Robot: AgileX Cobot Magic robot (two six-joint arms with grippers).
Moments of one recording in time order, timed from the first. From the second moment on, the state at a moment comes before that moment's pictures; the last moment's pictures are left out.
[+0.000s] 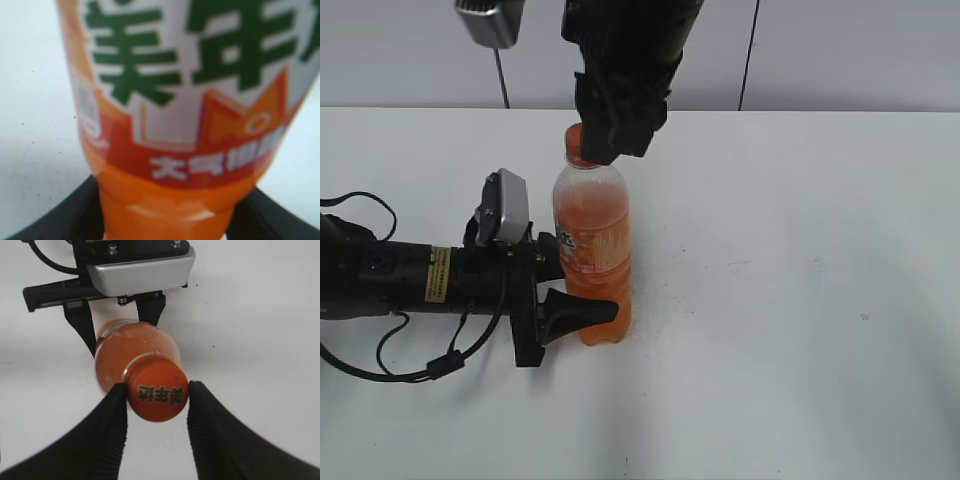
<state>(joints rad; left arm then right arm) -0.25 2.13 -0.79 1.25 -1.08 -0.40 0.78 1.90 -1.85 0.06 1.21 -0.92</state>
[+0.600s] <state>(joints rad) -0.25 2.13 -0.79 1.26 -1.08 -0.40 0.78 1.82 -1.85 0.06 1.22 -0.03</state>
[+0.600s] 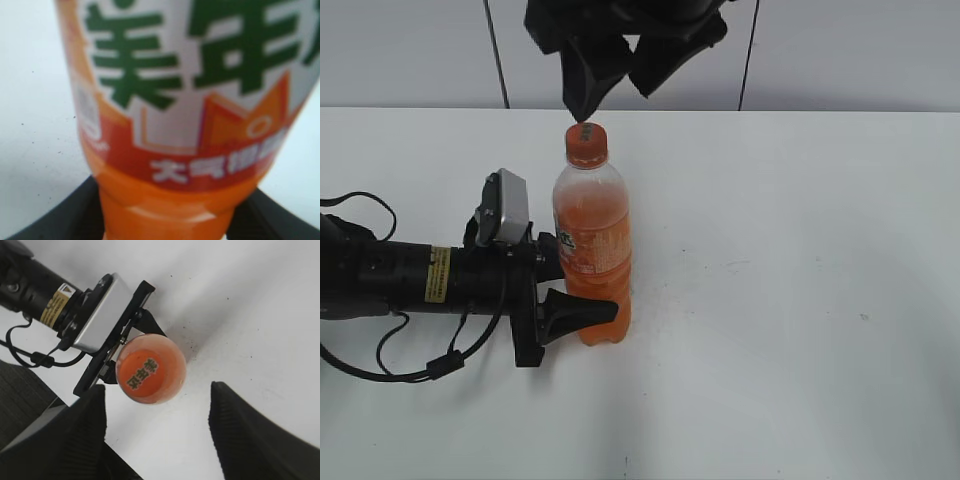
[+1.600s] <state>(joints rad) -0.25 2.13 -0.79 1.26 -1.08 -0.40 0.78 1.90 -1.85 0.10 1.22 0.00</state>
